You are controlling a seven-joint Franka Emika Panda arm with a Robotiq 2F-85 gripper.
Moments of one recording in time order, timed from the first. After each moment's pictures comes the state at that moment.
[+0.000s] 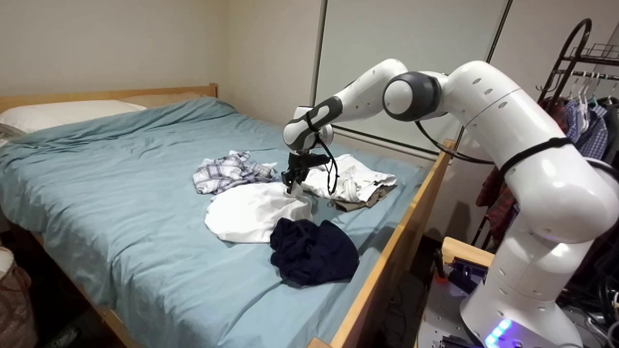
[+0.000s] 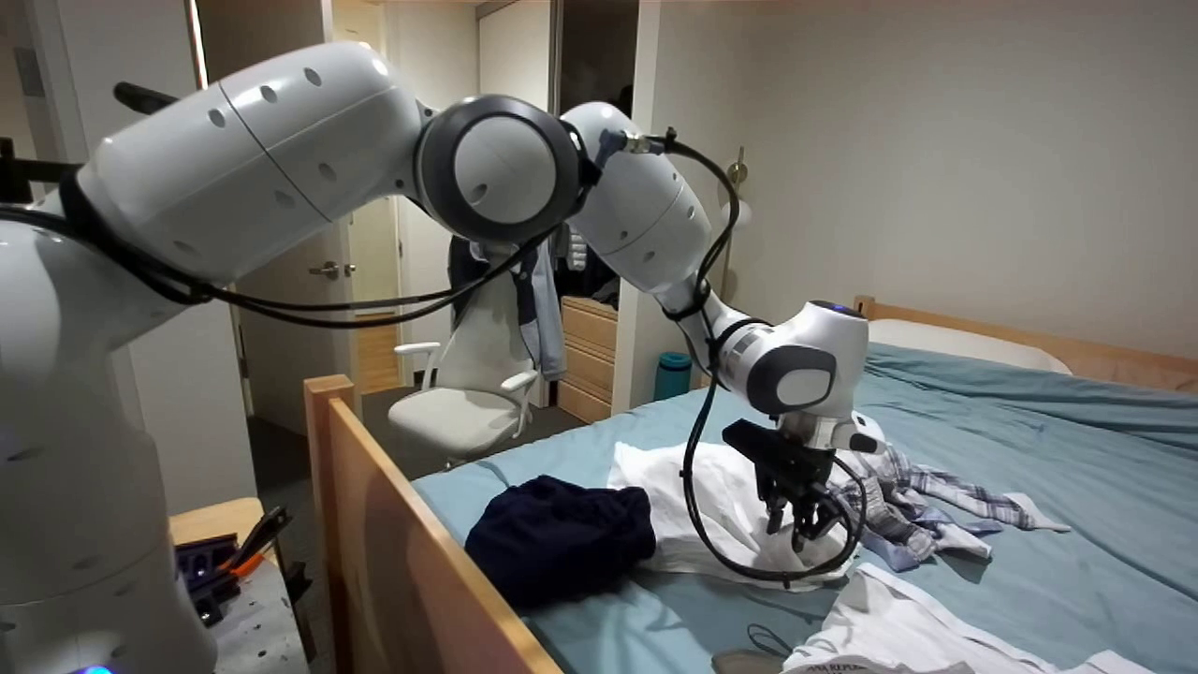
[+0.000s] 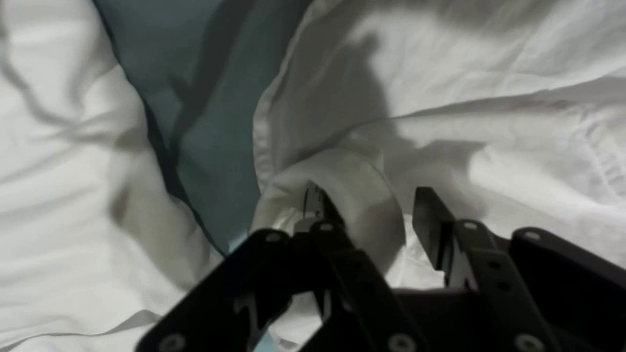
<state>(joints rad) -0.31 0.98 -0.01 -1.32 0.09 2.33 -0.15</state>
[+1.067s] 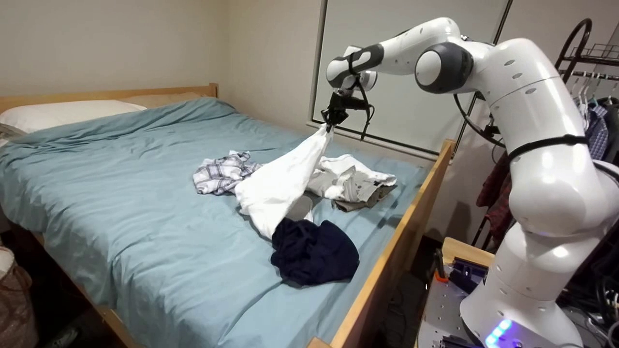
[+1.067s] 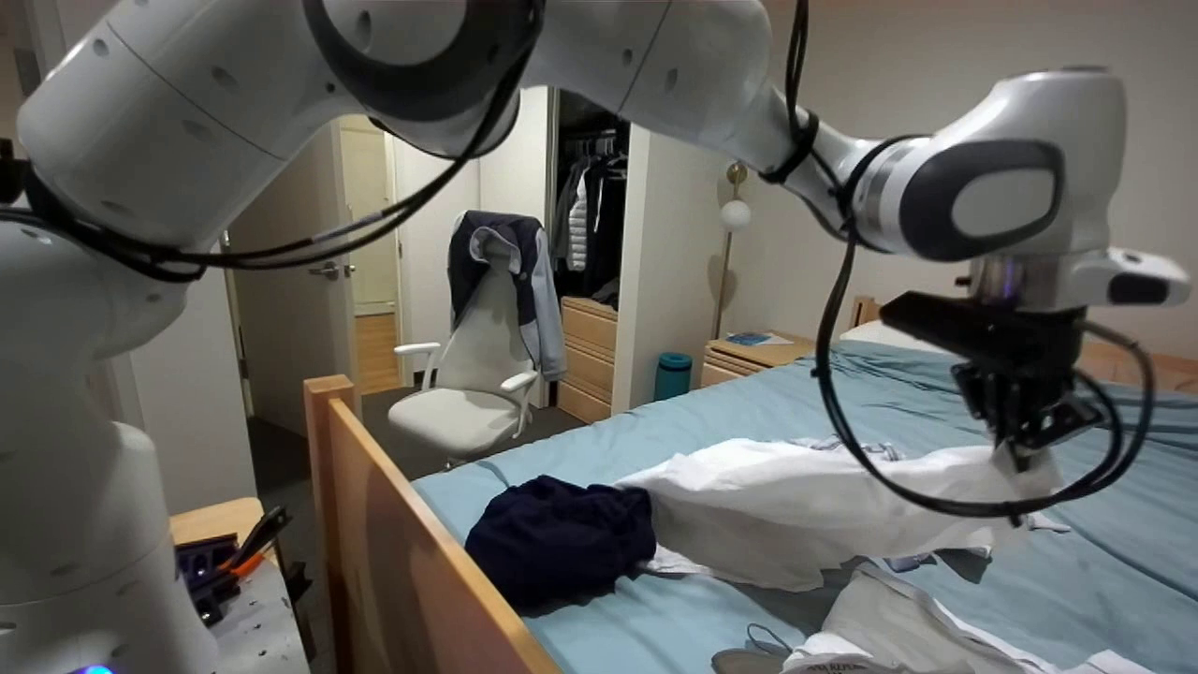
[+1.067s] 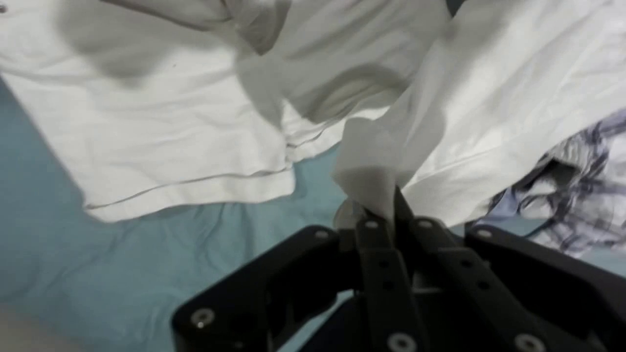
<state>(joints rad) -0.50 0.74 -0.12 -1.20 0.16 2.20 -0.08</state>
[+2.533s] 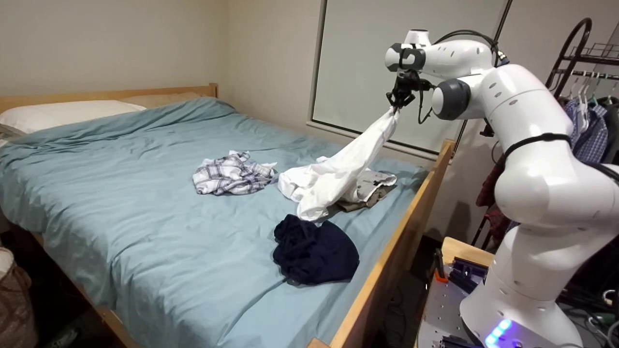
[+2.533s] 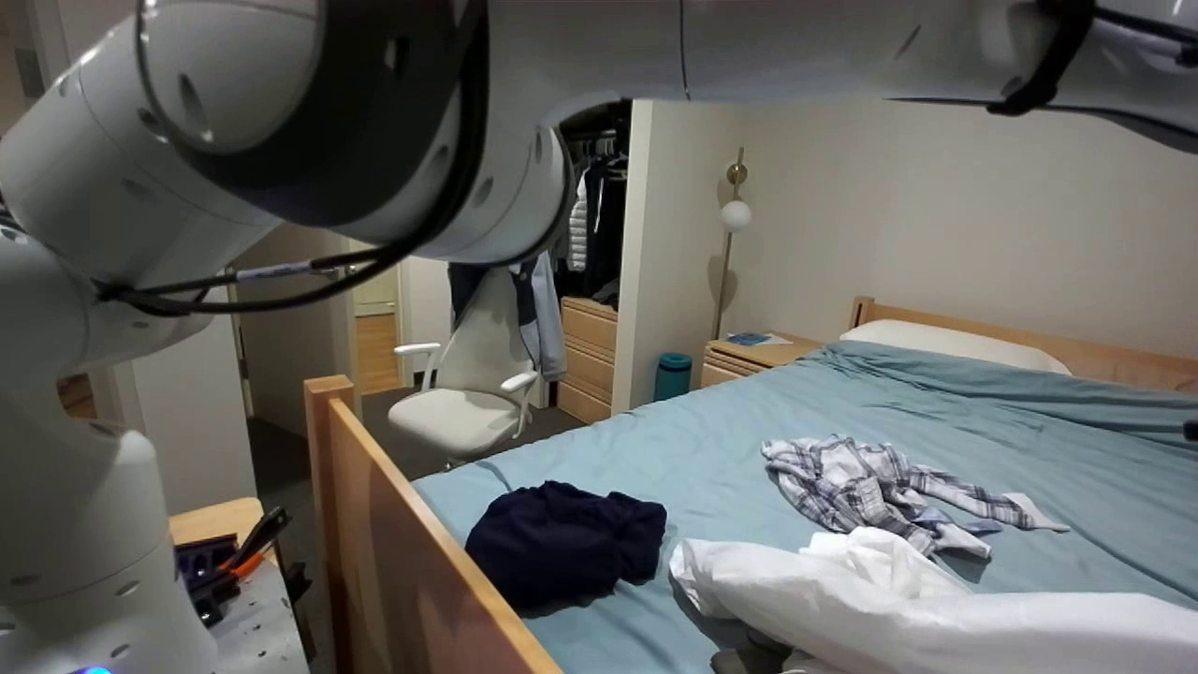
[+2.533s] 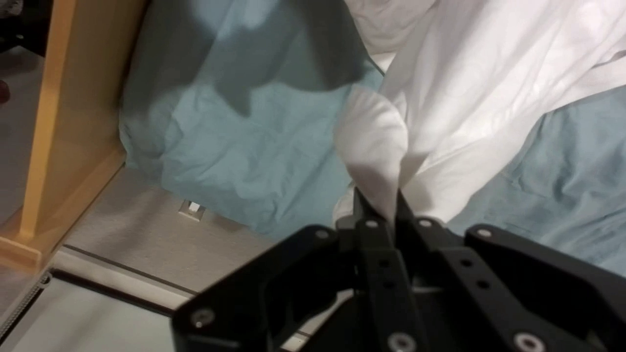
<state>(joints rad) -0.85 0.98 -0.25 -0.61 0.12 1.87 0.06</state>
